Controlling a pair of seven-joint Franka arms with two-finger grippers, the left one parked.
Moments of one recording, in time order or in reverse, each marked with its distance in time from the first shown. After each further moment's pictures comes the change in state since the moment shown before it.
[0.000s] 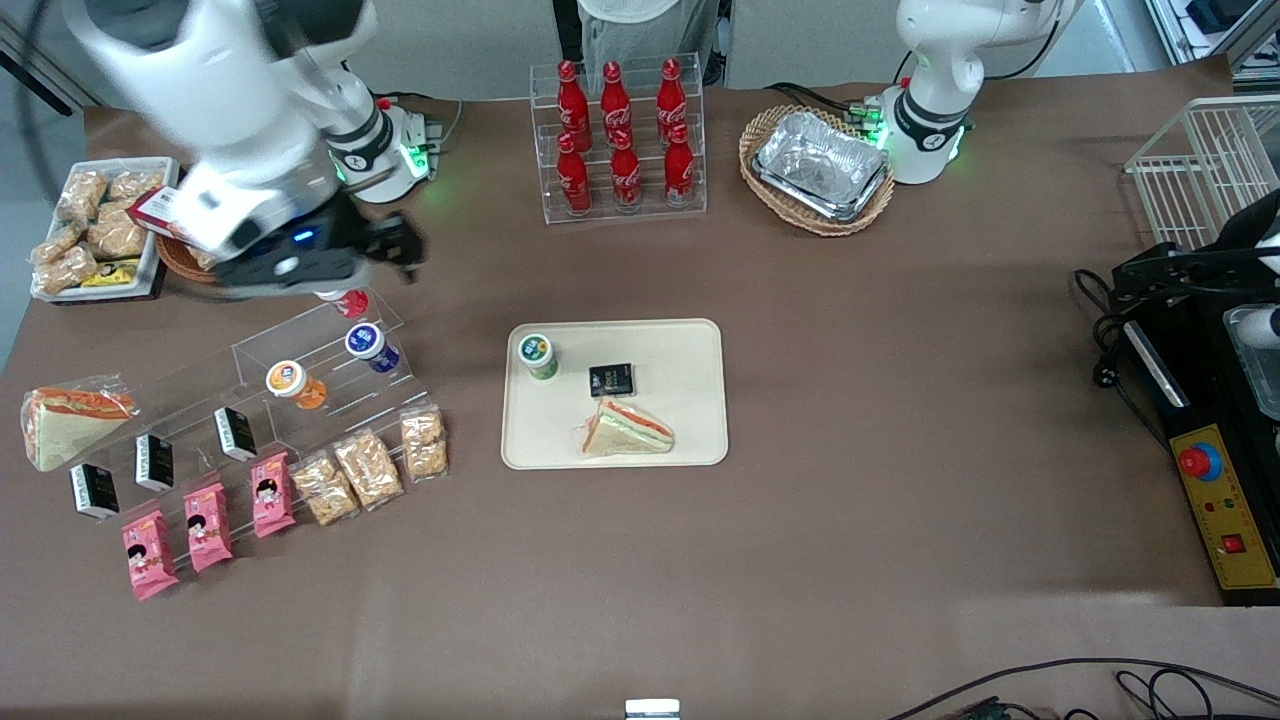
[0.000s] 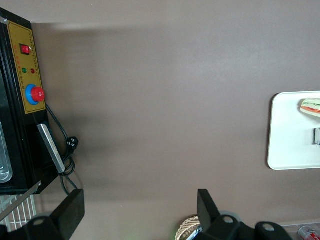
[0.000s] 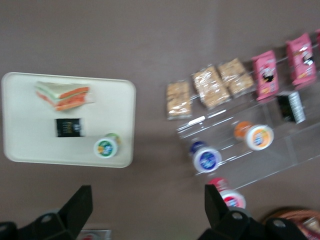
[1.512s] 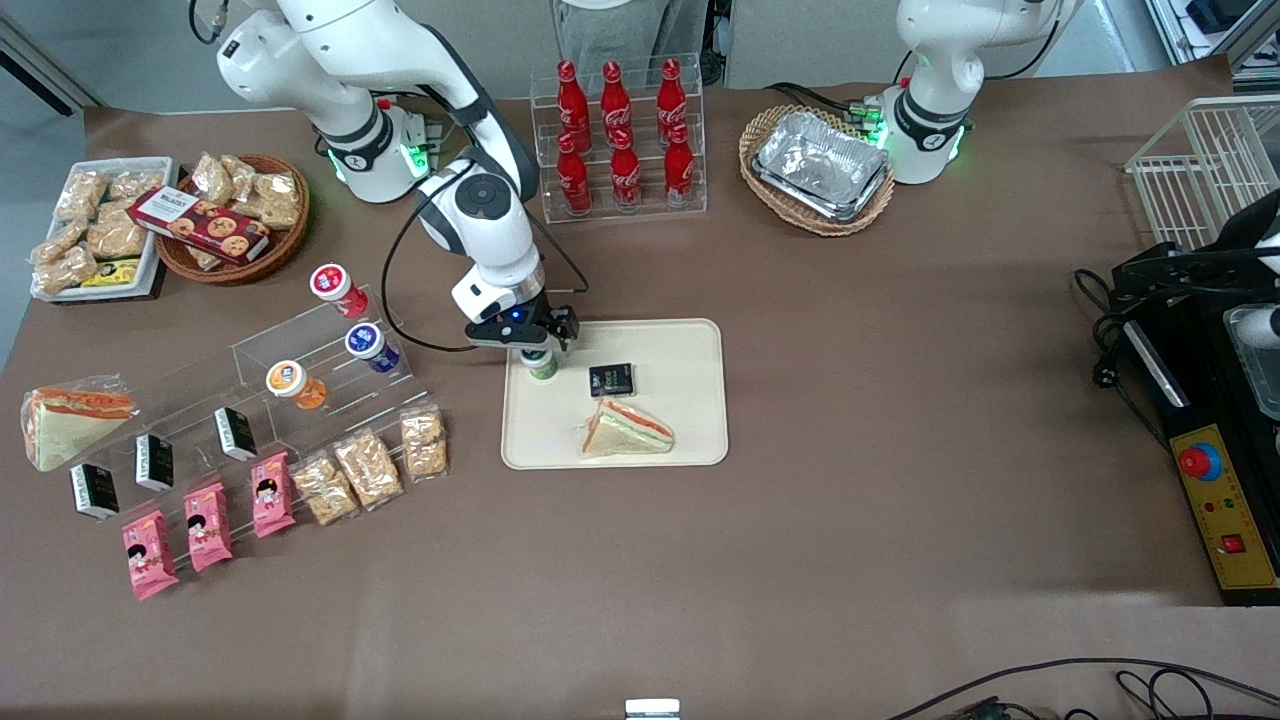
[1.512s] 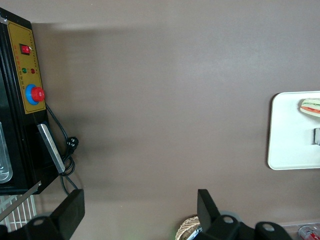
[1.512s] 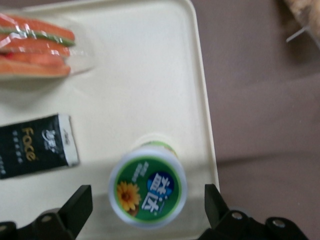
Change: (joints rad) arm 0.406 0.302 -0.111 -0.718 -0.057 1.159 0.574
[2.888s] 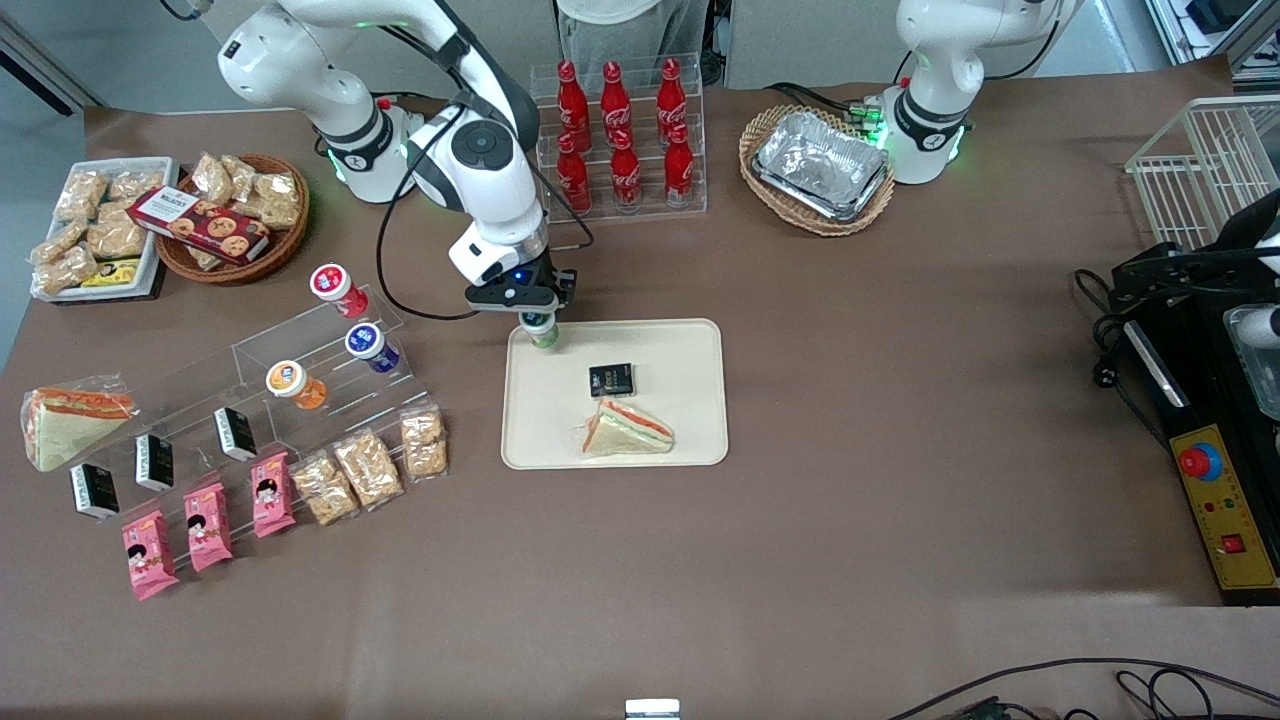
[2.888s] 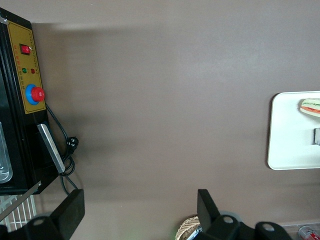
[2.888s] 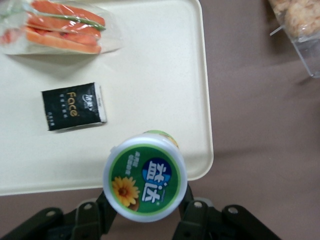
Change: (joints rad) arm 0.029 -0.173 0.027 0.007 0.002 -0.229 -0.006
